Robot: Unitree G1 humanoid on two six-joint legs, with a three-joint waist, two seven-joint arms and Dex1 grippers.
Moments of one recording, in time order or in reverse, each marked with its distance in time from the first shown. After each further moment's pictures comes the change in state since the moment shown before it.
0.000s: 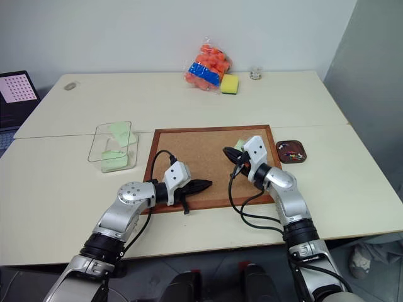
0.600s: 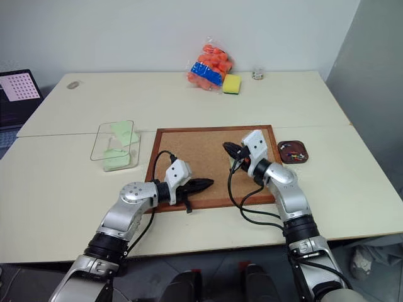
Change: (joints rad) left arm -0.004 -0.057 0.039 0.003 -0.045 0.077 0.032; right arm -0.053 -0.009 -0.005 -0.009 0.000 0.010 -0.031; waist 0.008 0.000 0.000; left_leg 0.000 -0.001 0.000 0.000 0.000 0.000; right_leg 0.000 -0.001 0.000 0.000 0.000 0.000
